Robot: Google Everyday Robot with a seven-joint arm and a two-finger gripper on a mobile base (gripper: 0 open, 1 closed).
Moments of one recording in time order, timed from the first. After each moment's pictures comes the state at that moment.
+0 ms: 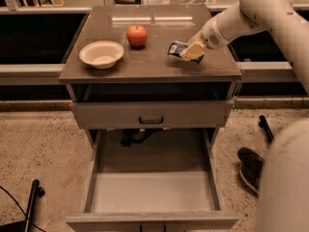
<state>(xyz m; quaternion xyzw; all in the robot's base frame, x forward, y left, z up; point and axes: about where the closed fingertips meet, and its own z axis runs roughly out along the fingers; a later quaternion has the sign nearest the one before) 0.749 -0.133 0.862 -0.50 0.78 0.11 0.37</state>
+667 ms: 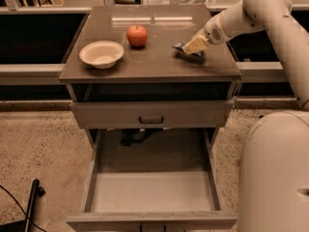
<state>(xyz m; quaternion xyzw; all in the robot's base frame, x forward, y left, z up) 0.795 -0.149 0.857 -0.43 0.80 0.15 0.39</state>
